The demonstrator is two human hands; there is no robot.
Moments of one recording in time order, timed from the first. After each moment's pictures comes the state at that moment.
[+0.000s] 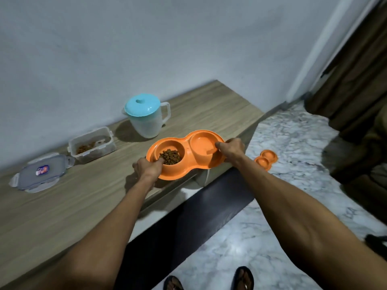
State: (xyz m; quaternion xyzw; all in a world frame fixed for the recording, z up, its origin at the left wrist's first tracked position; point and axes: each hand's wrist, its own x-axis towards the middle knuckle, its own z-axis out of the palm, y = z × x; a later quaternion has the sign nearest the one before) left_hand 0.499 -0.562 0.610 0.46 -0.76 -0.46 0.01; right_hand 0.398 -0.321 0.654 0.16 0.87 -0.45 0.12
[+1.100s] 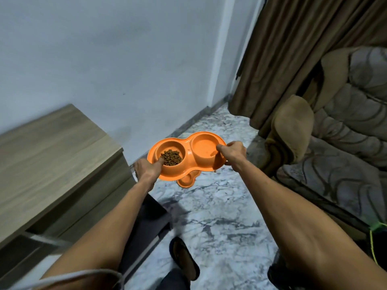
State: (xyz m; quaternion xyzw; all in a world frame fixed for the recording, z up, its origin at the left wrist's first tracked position) left_hand 0.178 -0.049 0.587 0.32 -0.80 -0.51 -0.04; right_hand 0.150 0.200 0.645 0.30 0.84 -0.46 0.03
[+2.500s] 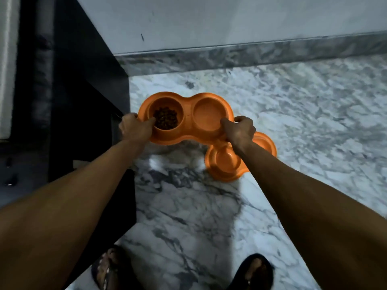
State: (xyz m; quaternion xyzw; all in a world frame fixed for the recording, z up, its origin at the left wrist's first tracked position) left_hand -0.093 -0.088 -0.053 0.64 -0.65 -0.40 0.07; right_hand -0.252 0.093 -0.060 0.09 0.87 -0.40 0.27
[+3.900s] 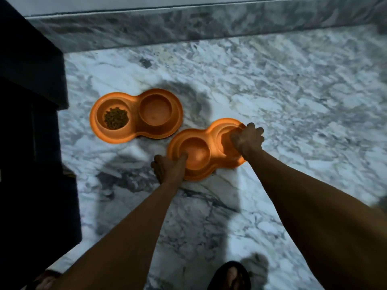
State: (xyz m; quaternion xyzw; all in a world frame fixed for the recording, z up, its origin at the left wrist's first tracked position) left_hand -0.156 0.119 -0.182 0.66 -0.53 -0.52 -0.09; right_hand -0.330 0.213 -0.166 0.09 0.94 -0.15 0.28
